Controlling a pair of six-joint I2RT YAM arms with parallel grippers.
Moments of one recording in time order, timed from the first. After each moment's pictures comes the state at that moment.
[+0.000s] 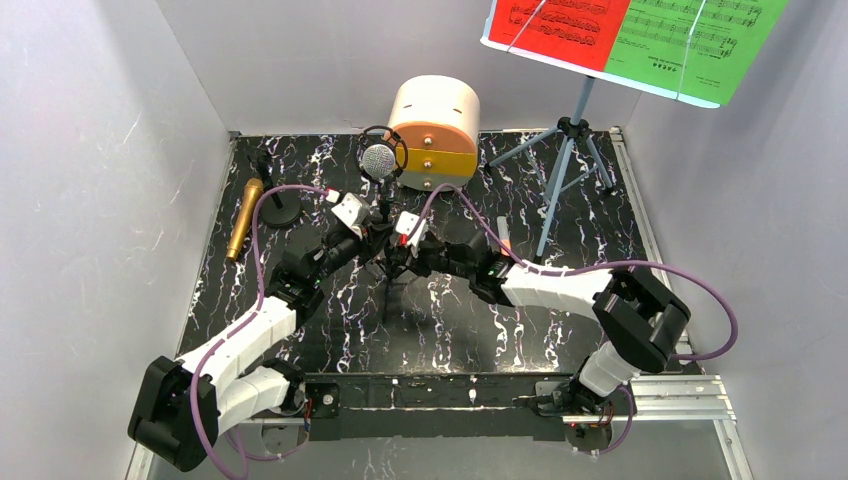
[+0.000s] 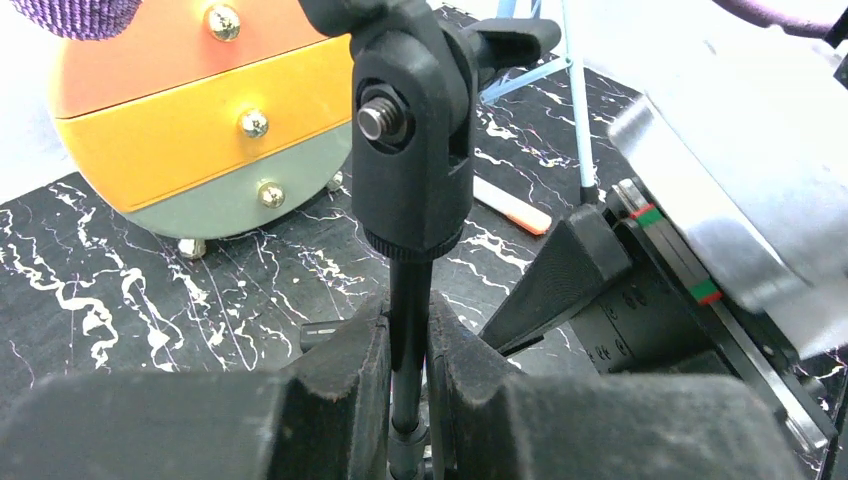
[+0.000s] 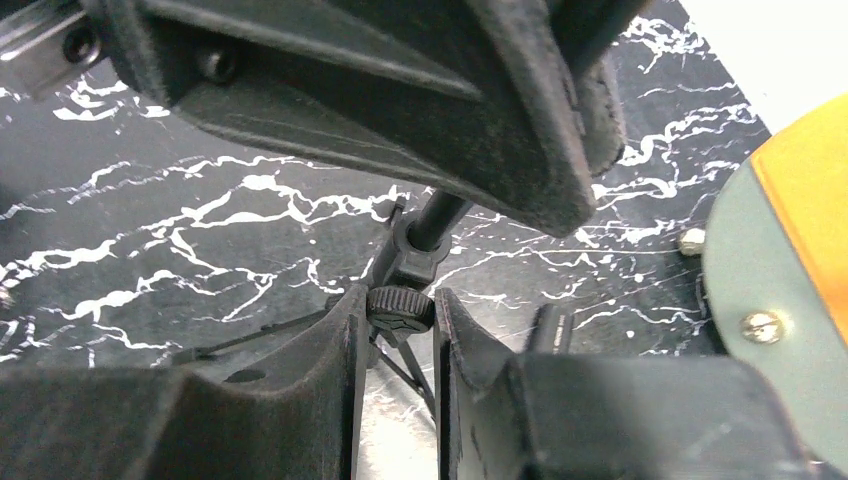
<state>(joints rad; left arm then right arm) -0.47 1.03 0.52 0.50 0.38 -0.05 0.95 1.57 0.86 0.46 -0.23 -0.25</state>
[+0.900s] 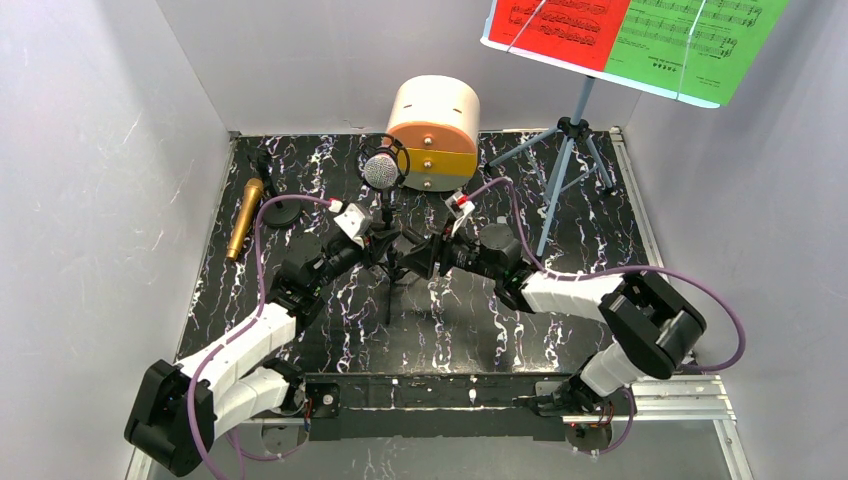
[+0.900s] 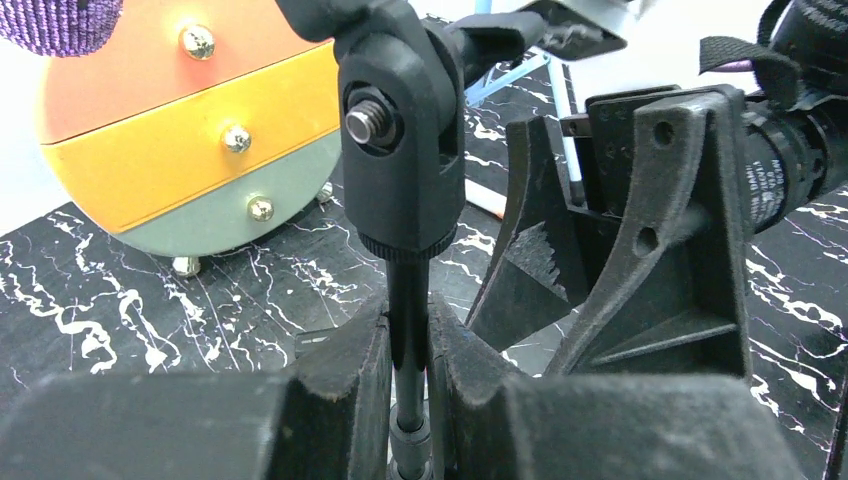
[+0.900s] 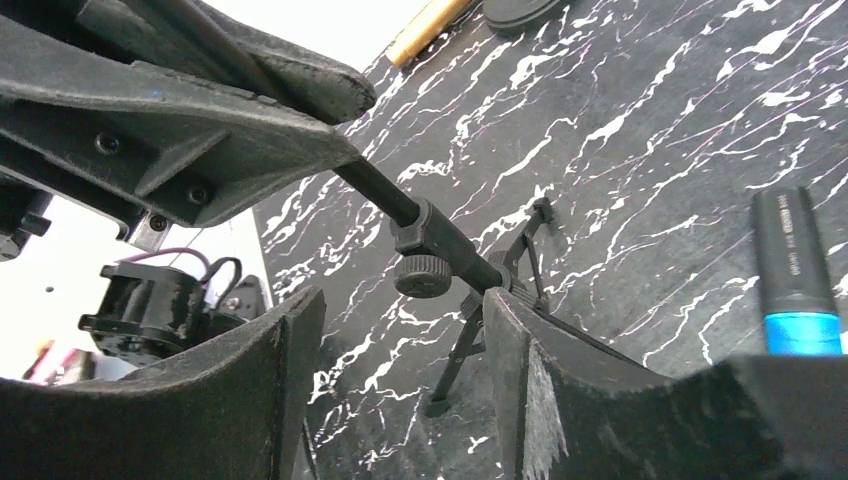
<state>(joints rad) -0.50 1.00 0.47 0.54 0.37 0.00 0.83 1.49 0.65 0.76 -0.34 0.56</state>
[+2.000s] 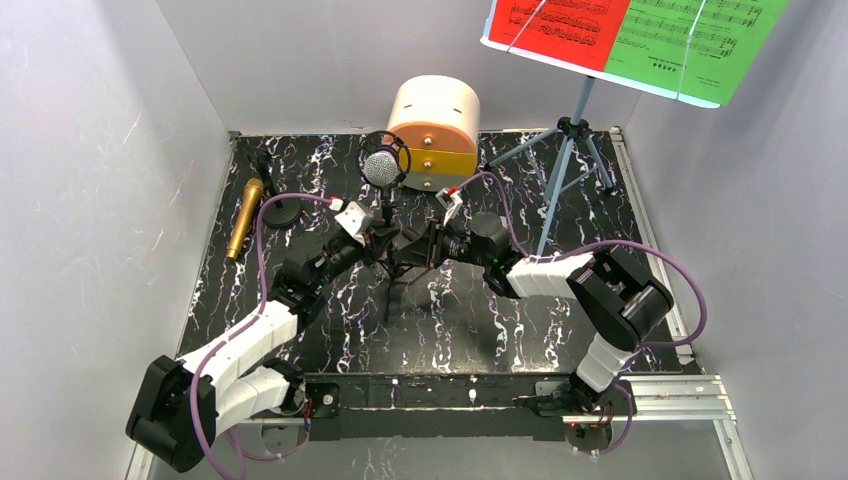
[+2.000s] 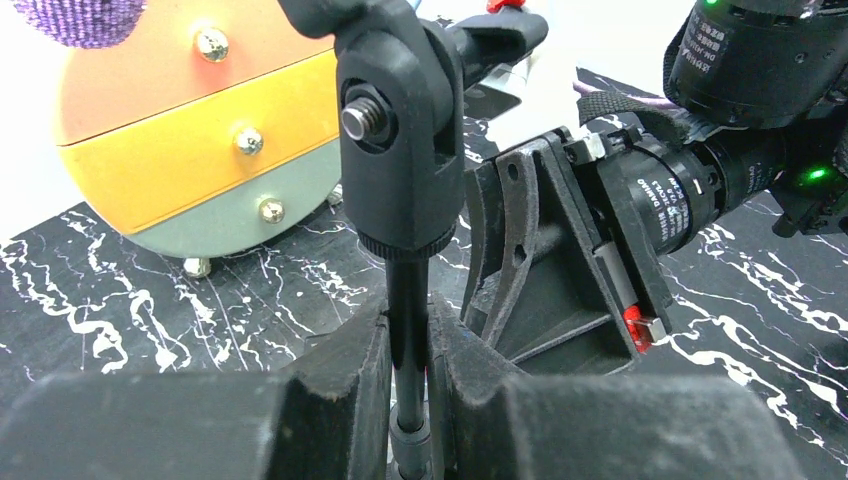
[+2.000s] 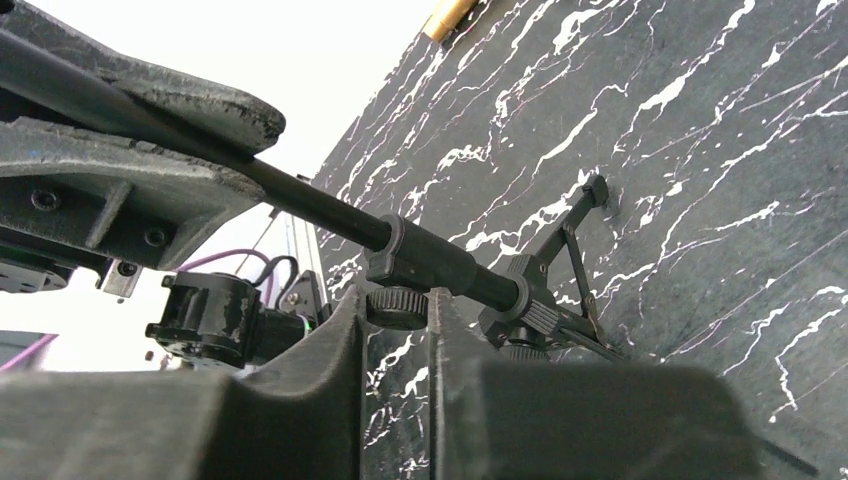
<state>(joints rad) -0.50 1.02 0.47 0.56 0.36 0.01 0.78 1.69 0.74 0.87 -0.51 0.77</state>
